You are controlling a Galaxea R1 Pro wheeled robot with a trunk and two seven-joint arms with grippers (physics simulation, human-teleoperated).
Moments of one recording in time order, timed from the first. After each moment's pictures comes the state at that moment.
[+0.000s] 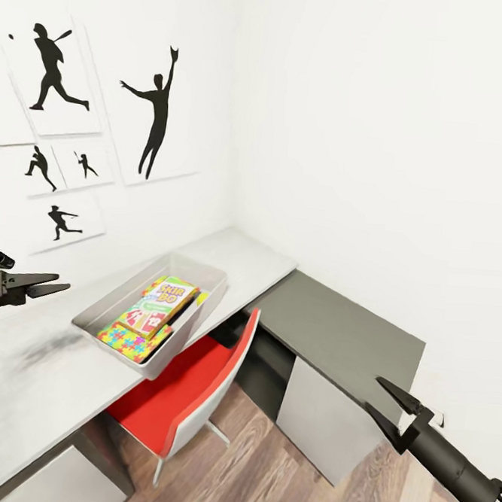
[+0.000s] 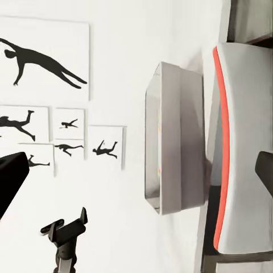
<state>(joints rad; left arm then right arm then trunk) -0.81 0.74 0.13 -0.87 0.40 0.92 -1.57 -0.04 -0.14 -0.46 -1.56 -1.42 1.04 0.30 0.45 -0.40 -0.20</state>
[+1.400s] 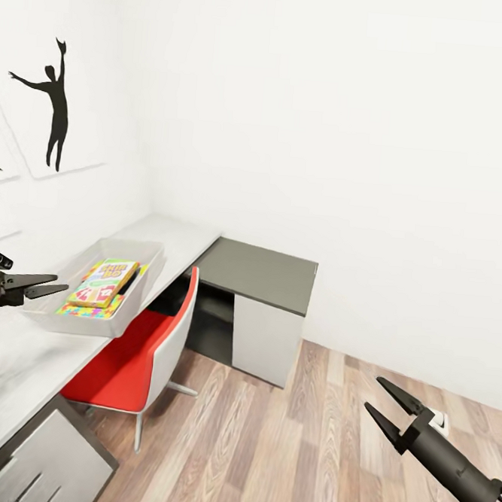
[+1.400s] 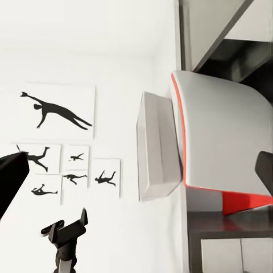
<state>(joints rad) -0.81 0.75 0.13 -0.87 0.40 0.92 -1.57 -0.04 -0.14 -0.47 -1.56 -1.42 1.04 0.30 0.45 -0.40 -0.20</state>
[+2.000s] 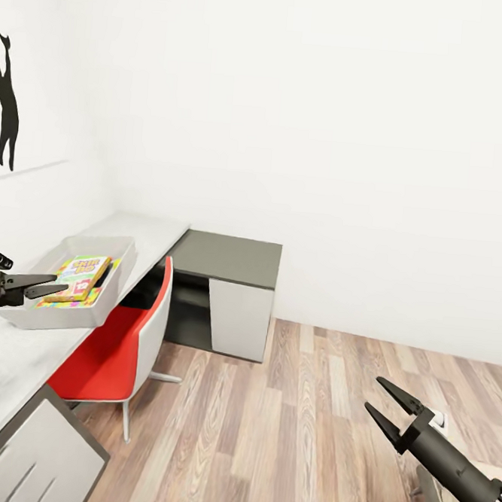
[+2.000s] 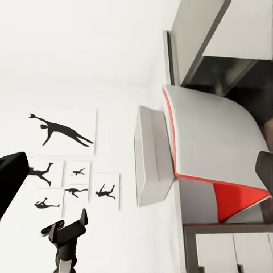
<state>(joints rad) -0.81 0.75 0.13 -0.87 0.40 0.92 -1.57 -0.04 -0.14 -0.47 -1.56 -1.42 1.04 0.30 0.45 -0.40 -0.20</state>
